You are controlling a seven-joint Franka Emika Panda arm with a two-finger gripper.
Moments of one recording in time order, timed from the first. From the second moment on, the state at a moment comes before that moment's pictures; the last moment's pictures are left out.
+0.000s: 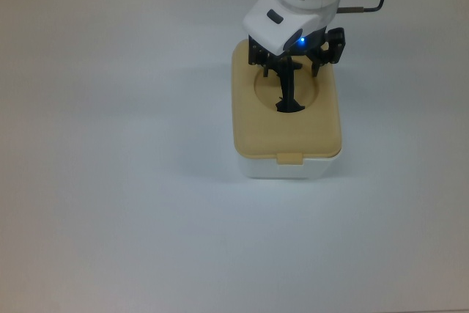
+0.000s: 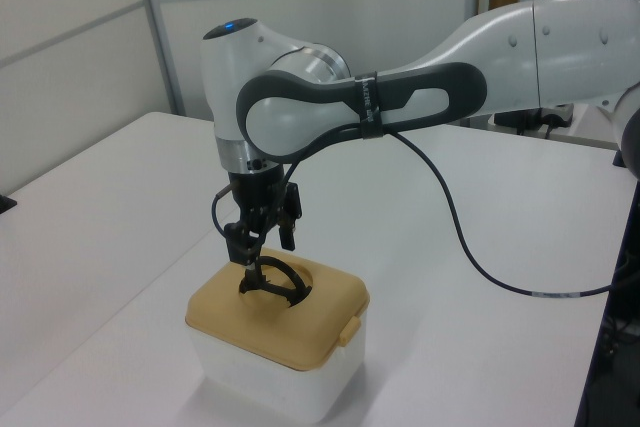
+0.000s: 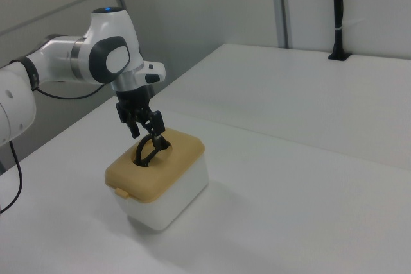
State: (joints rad) arm 0.22 0.35 0.10 -1.38 0.00 1.70 0.27
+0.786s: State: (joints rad) arm 0.13 0.24 0.09 -1.38 0.00 1.62 0.22
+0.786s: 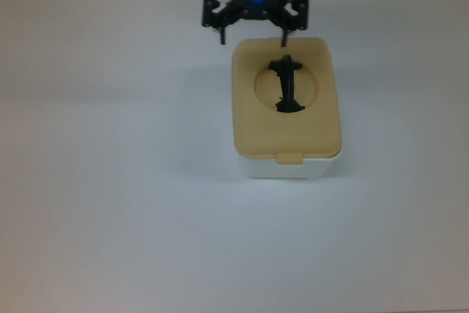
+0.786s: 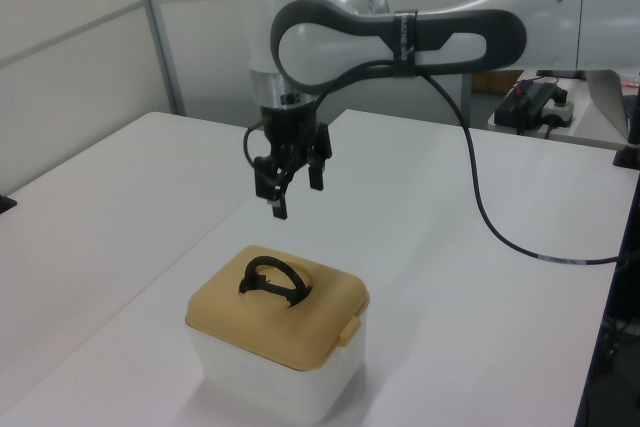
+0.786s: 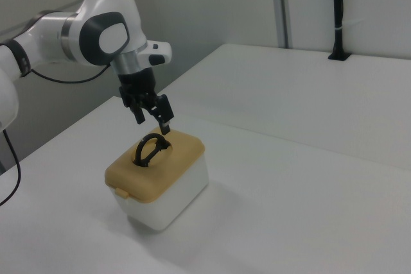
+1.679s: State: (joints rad) arm -0.13 0.22 0.08 -1.39 0.00 1.61 0.06
